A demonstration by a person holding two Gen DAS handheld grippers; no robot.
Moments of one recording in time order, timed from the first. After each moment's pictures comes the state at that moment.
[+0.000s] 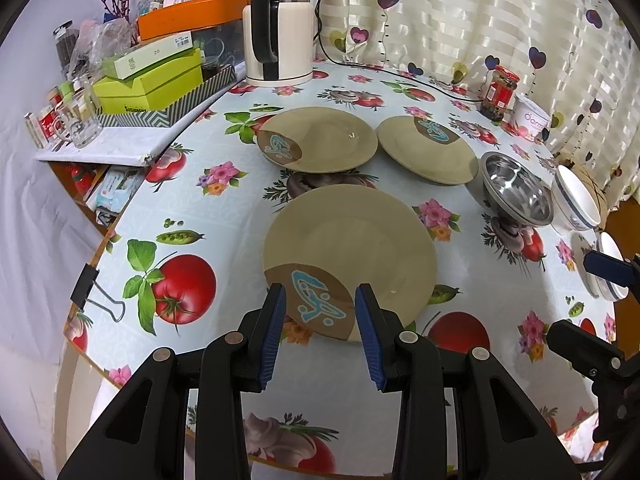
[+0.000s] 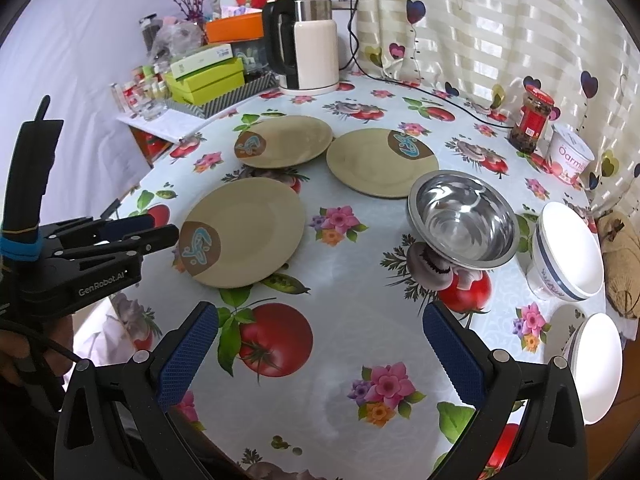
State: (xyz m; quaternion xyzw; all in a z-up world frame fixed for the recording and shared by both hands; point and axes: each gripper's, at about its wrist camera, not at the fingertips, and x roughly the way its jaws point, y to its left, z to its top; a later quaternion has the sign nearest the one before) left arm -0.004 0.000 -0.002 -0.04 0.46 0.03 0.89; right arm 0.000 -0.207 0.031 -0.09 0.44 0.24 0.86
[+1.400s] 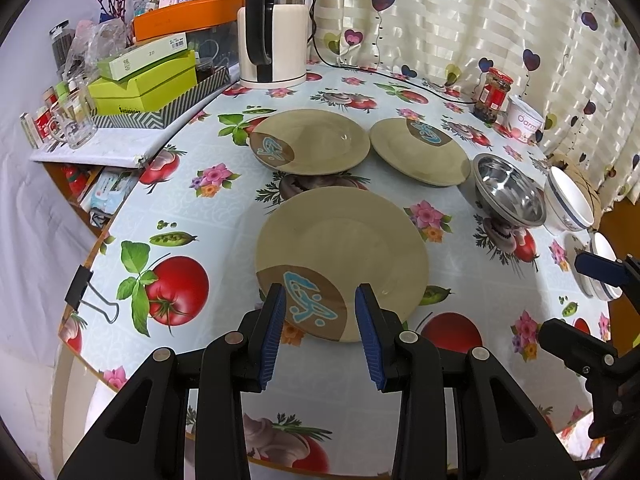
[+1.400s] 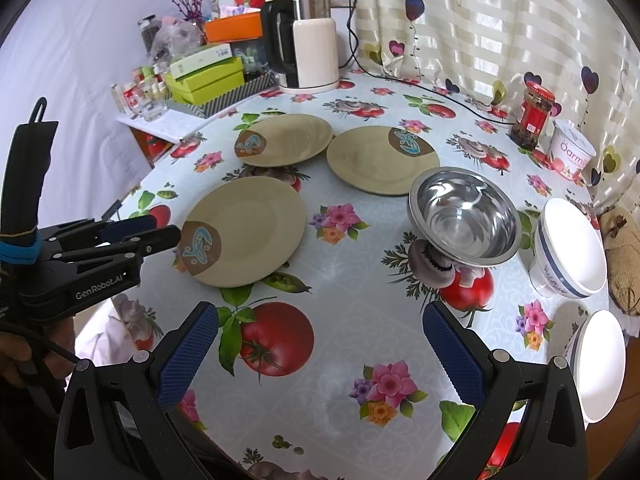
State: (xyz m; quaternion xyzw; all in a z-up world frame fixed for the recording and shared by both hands) left arm -0.005 -0.002 0.000 -0.05 0.46 0.02 0.89; right arm 0.001 -0.204 0.030 -0.08 0.45 0.24 0.86
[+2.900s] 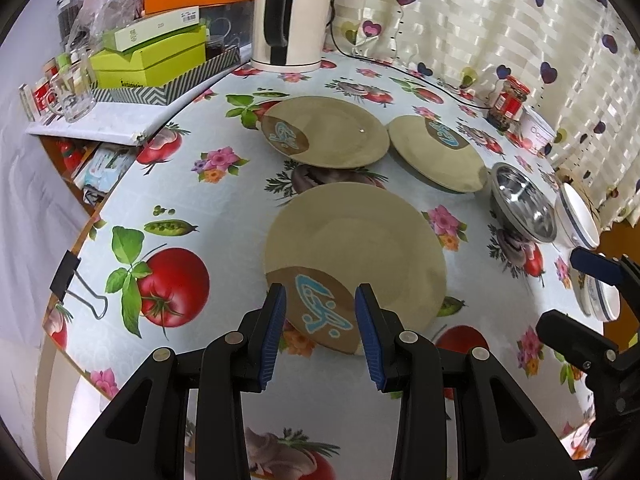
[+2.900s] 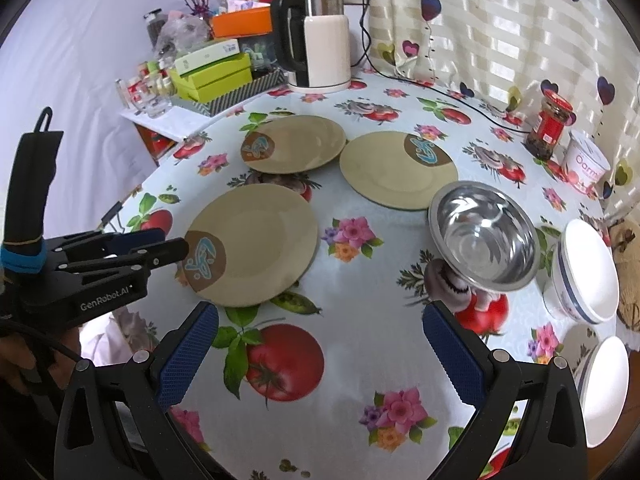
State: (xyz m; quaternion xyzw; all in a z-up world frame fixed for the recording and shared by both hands) left arm 0.010 0.015 -0.011 -0.09 0.47 0.03 0.88; right arm 0.022 -0.184 0.030 -0.09 0.45 0.25 0.85
